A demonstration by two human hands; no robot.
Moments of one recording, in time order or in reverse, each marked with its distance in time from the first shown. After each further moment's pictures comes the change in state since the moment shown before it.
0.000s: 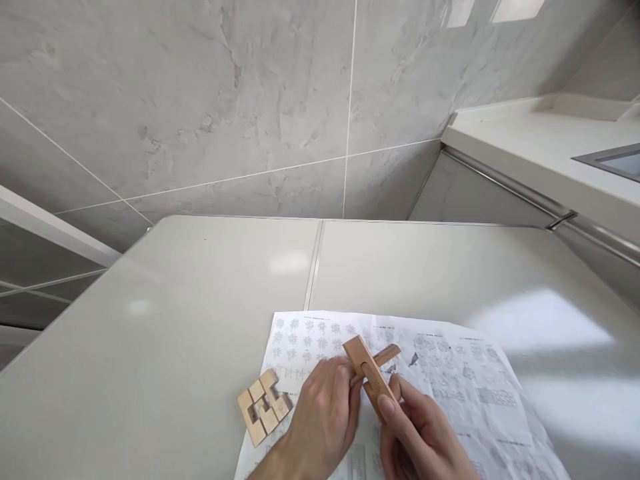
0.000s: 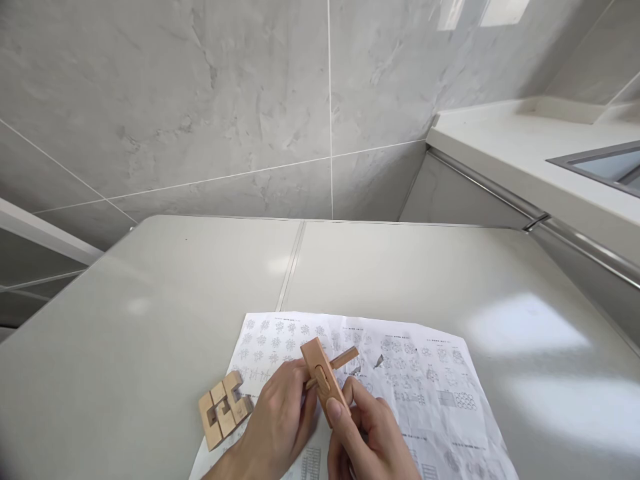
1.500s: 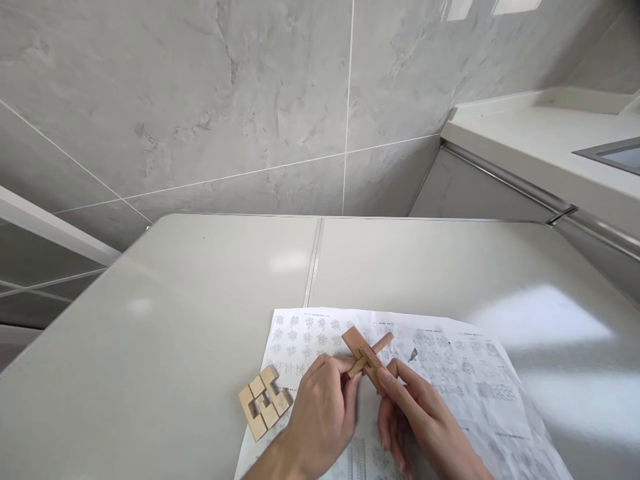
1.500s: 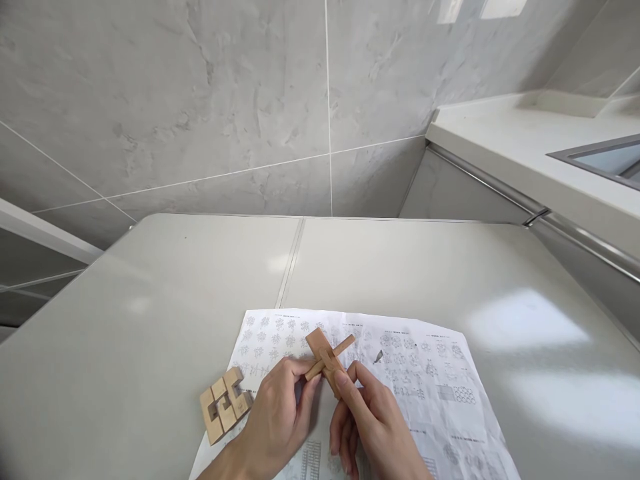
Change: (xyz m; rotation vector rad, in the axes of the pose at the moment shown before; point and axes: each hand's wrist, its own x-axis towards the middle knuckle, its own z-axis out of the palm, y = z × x) left_hand -0.006 -0.004 0.008 -0.072 0.088 -0.105; right_hand 0.009 -0.005 -0.010 0.113 0.021 0.124
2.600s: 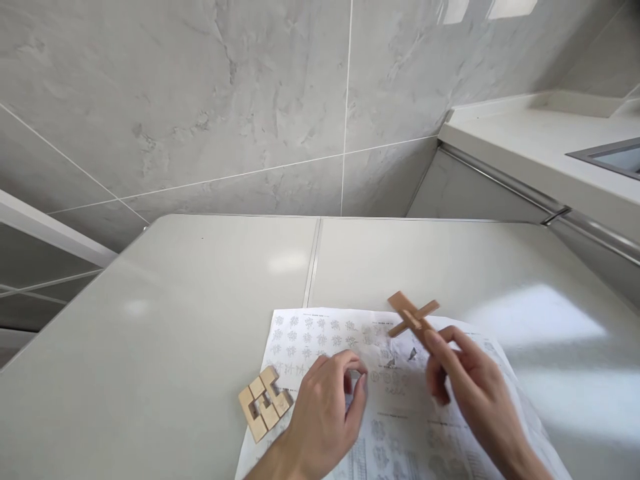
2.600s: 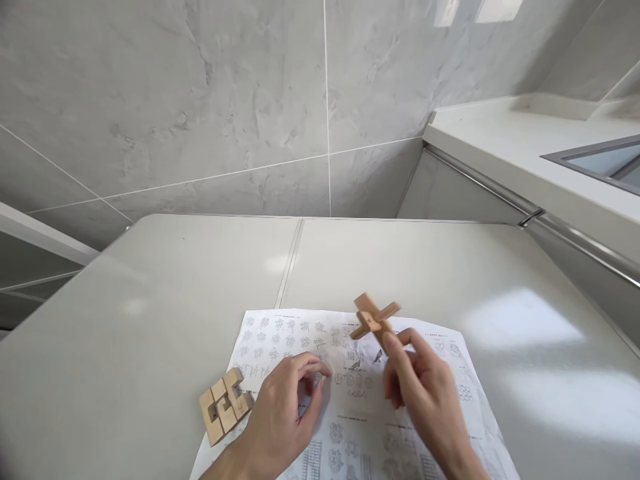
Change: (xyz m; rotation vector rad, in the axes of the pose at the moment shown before) left_hand 0.003 0.007 -0.004 -0.018 -0.089 -0.022; right_hand -0.004 -0.028 -0.042 -0.330 0.509 -0.298
